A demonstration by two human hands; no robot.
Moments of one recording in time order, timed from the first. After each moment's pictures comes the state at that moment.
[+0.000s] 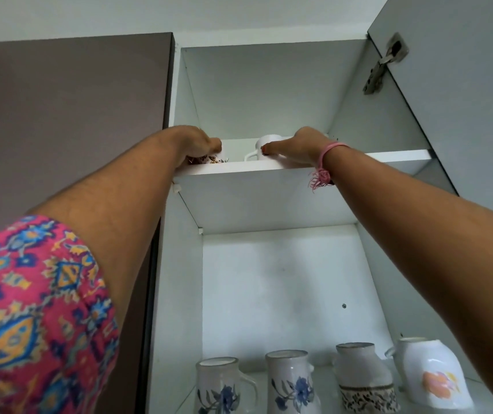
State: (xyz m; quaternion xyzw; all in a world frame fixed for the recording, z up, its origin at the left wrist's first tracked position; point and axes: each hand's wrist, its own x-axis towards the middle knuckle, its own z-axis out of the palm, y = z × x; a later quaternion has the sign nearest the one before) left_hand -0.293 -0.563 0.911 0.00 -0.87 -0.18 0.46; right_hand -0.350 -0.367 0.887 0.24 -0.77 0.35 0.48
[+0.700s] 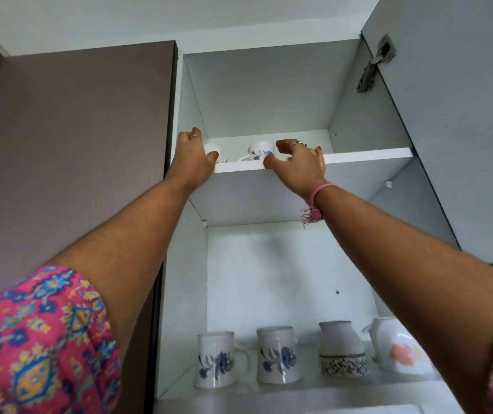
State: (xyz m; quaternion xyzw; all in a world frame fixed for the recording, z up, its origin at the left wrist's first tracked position) left_hand -0.299 -0.554 0.858 -0.06 -0.74 -0.14 0.65; right_hand -0.357 -0.375 0.833 0.27 -0.65 0.41 0.58
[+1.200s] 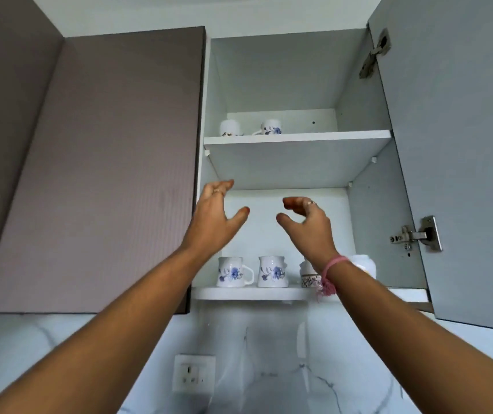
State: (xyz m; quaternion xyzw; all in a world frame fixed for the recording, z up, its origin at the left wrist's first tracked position) left_hand -0.234 -0.523 0.644 -0.13 -0.75 -0.20 0.62; right_hand -0.309 -0.364 0.632 0.35 -0.61 0.56 0.44
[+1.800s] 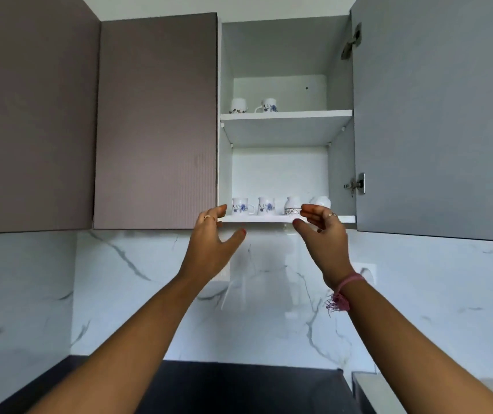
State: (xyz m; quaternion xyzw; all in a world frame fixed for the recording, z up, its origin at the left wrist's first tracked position) left_hand 0.020 -0.465 0.493 -0.07 -0.78 -0.36 0.50; right_hand -0.051 -0.278 0.495 0.28 -0.59 0.68 0.33
